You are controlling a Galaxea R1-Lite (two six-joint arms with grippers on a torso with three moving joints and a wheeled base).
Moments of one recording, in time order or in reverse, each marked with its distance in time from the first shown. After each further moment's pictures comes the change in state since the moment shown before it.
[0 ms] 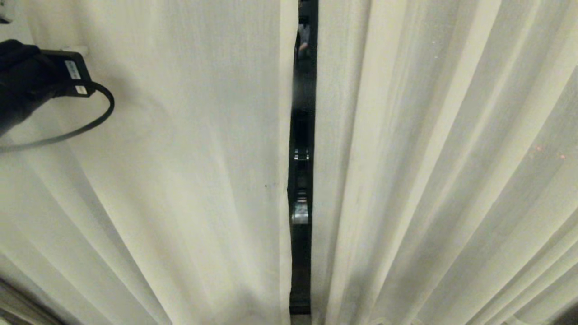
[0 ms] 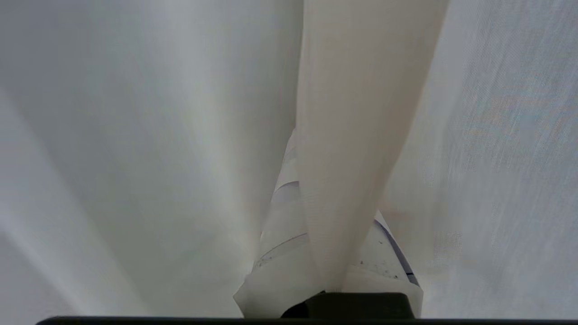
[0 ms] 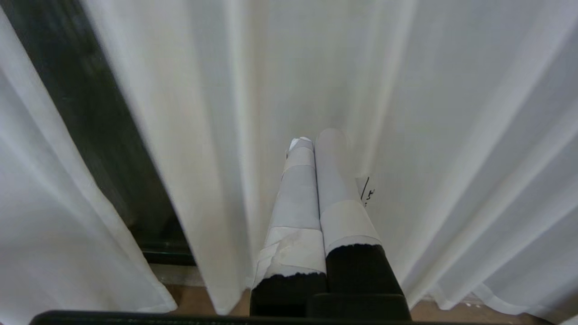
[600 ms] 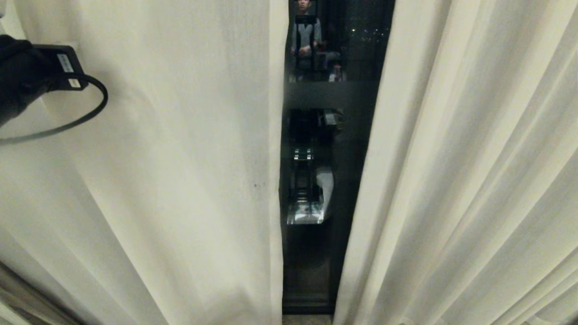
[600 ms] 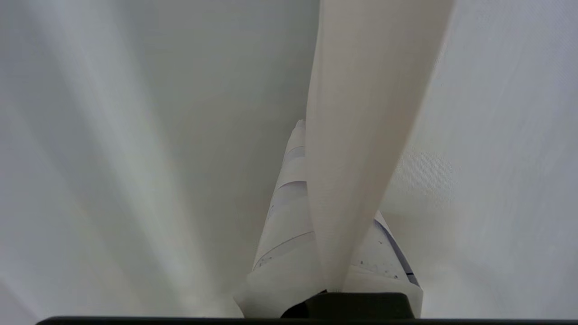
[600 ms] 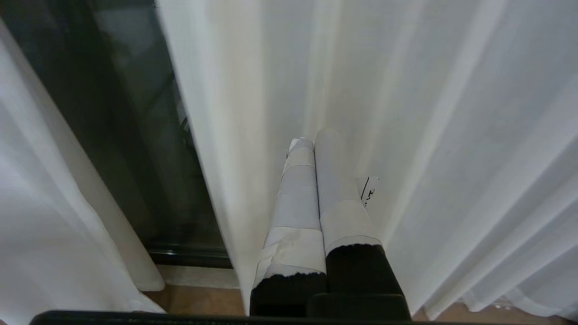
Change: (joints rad) left arm 0.041 0.022 -0.038 0.000 -0.001 -0.031; right arm 0.000 0.000 0.000 0.000 0.000 0.000
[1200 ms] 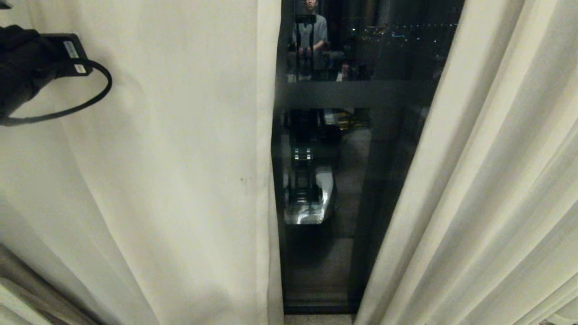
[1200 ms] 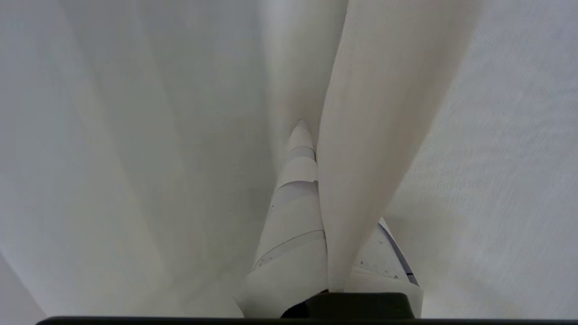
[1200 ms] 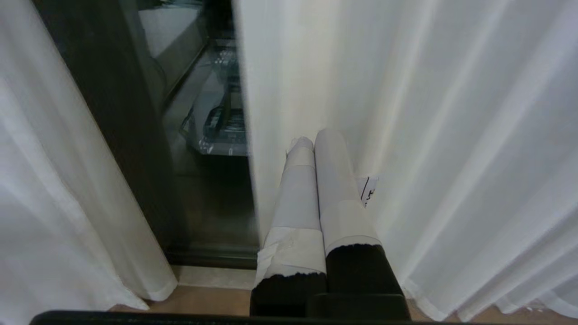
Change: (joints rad) left arm 0.044 0.100 -0.112 -0.004 -0.007 -0.052; right arm 0.000 0.000 0.000 0.000 0.000 0.000
